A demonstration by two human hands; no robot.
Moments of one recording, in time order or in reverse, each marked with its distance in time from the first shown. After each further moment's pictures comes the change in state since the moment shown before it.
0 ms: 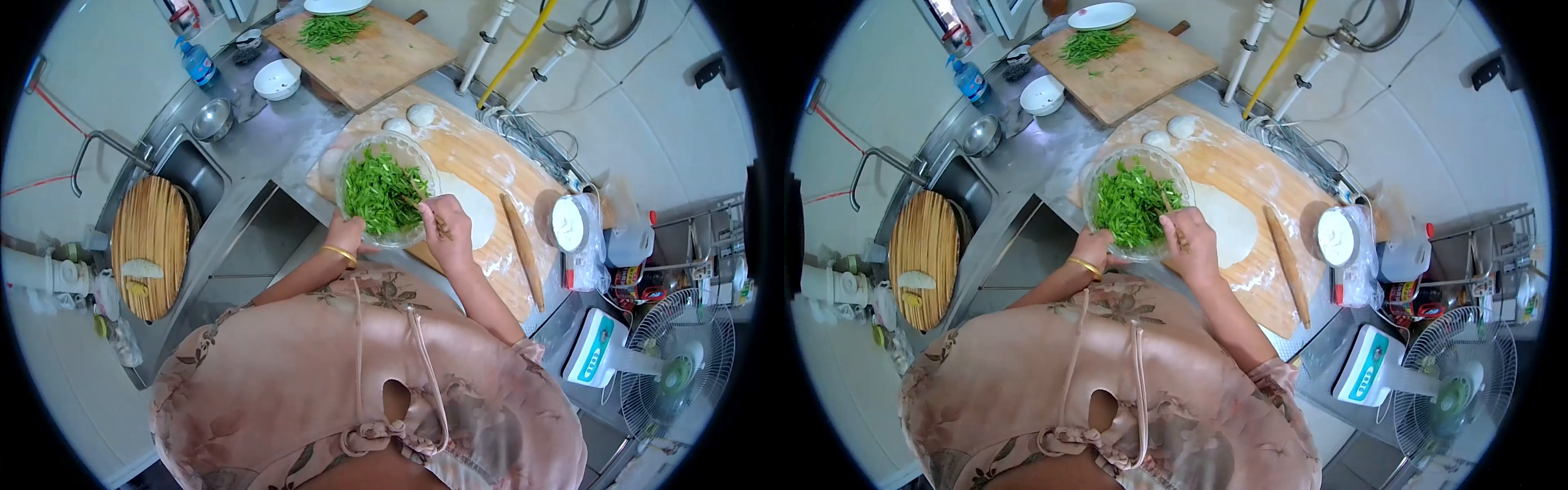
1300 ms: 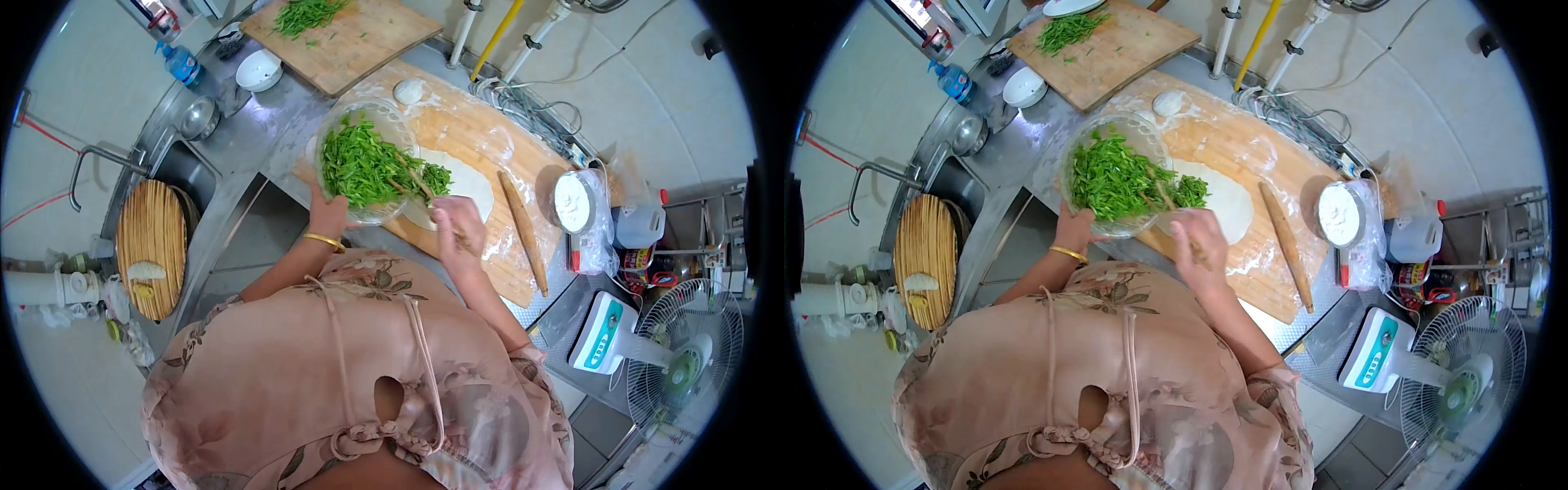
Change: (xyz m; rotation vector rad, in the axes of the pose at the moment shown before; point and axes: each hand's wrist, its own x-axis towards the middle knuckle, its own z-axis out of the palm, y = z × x) left_hand -0.006 0.018 0.021 -0.016 0.128 0.147; right_hand -0.026 0.007 -0.033 0.098 0.158 0.071
